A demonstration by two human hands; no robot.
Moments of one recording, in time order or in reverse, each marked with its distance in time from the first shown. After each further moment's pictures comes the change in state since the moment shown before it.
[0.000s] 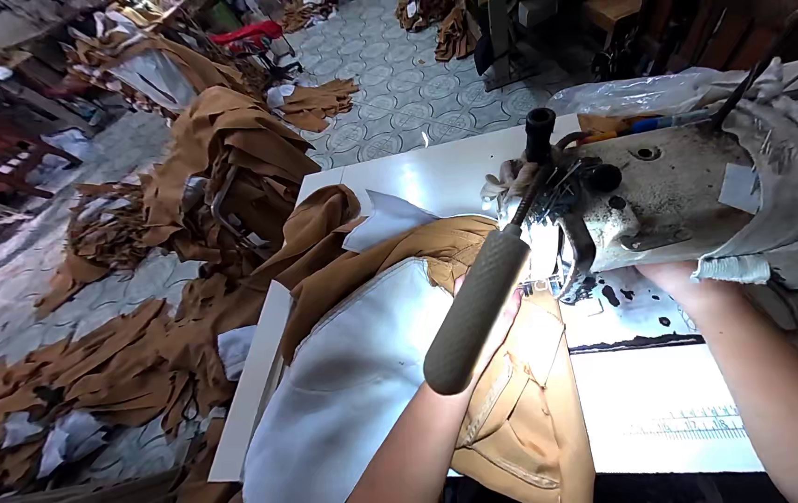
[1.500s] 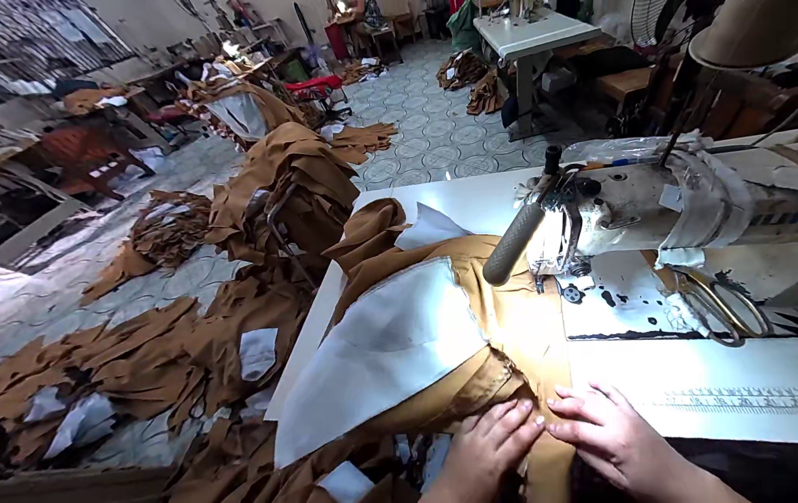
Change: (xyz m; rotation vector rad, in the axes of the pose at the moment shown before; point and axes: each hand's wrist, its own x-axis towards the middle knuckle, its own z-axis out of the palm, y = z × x) left_hand -0.202 0.017 -0.025 0.072 -0.049 0.376; right_hand -0.189 -0.003 0.060 0.355 0.088 -1.065
